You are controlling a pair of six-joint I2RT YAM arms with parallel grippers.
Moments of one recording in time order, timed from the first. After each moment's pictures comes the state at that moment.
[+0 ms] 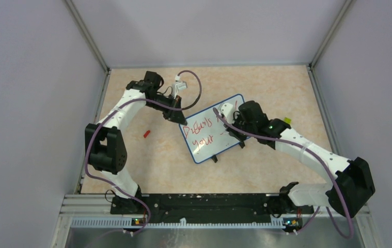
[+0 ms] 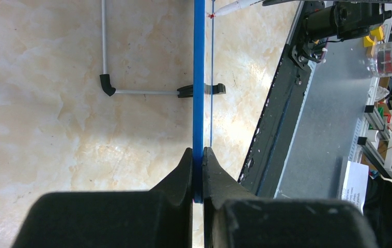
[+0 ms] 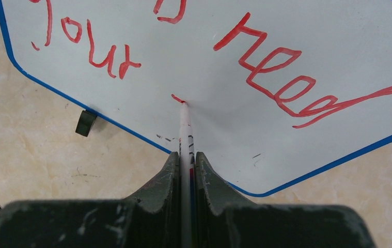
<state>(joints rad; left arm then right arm) -0.24 1.72 1.46 -0.98 0.97 0.39 0.68 1.24 0.94 -0.46 -0.10 -0.36</state>
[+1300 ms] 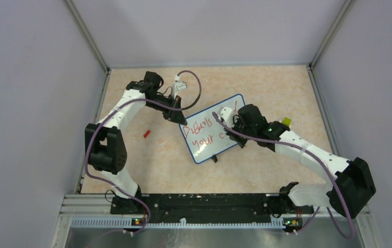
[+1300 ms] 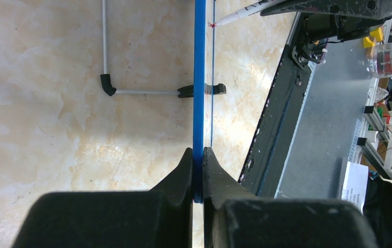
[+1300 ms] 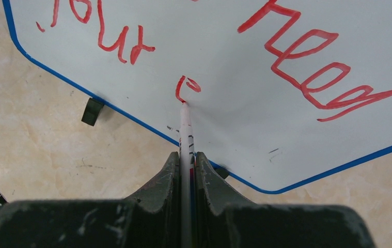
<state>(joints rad) -0.24 1.72 1.45 -0.97 0.97 0.39 0.70 1.23 0.90 -0.46 -0.10 -0.35</state>
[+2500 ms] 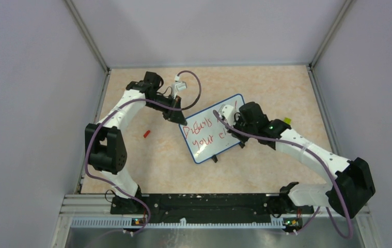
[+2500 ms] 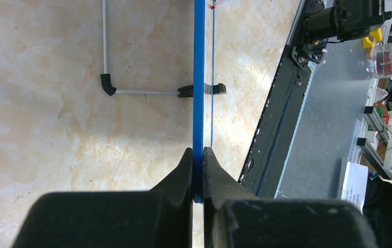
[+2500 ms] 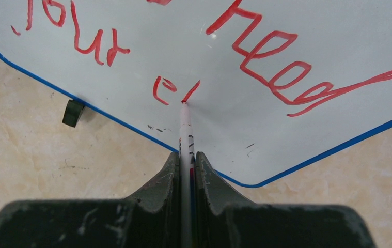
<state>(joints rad) -0.24 1.72 1.44 -0.97 0.98 0.39 0.67 1.24 0.94 -0.49 -0.08 -0.39</state>
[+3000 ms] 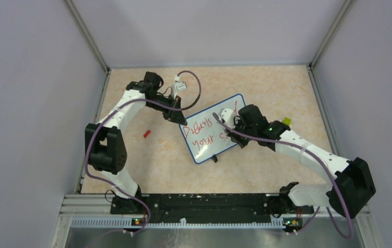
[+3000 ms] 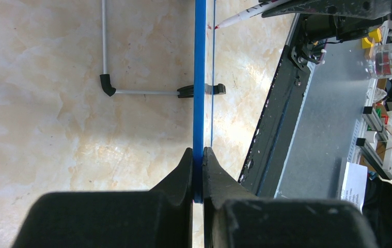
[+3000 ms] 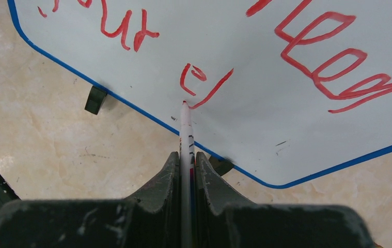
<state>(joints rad) -0.24 1.72 1.44 -0.96 0.98 0.38 0.69 1.23 0.89 -0.51 -0.13 -0.37</state>
